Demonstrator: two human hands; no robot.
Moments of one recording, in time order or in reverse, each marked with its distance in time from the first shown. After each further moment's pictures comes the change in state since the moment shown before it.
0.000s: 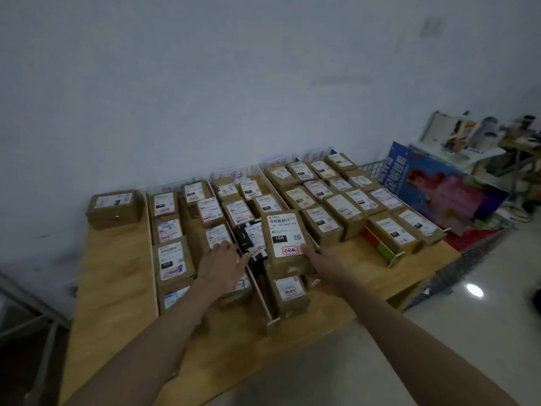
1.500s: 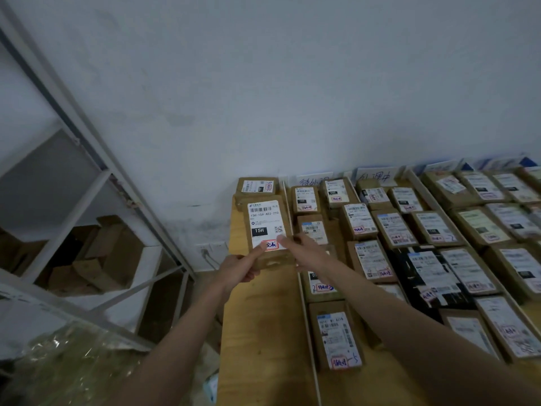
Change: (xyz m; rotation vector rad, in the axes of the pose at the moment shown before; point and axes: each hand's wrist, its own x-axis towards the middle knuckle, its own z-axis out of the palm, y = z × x) left_hand -0.023 -0.354 -0.047 -1.147 0.027 -0.668; right_hand 0.072 -0.126 0.422 -0.242 -0.566 -0.095
